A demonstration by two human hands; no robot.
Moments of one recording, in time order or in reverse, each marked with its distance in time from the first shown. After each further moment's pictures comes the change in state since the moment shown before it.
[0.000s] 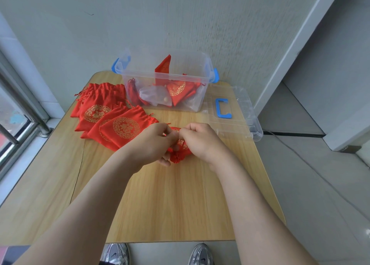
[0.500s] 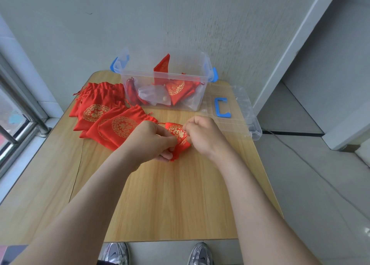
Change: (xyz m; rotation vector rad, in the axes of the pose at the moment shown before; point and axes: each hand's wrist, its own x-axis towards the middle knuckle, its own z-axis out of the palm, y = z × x) left_hand -0.002 0.001 -0.002 0.004 0.084 -0.031; right_hand 0.003 -0.001 -0.006 0.031 0.063 -0.065
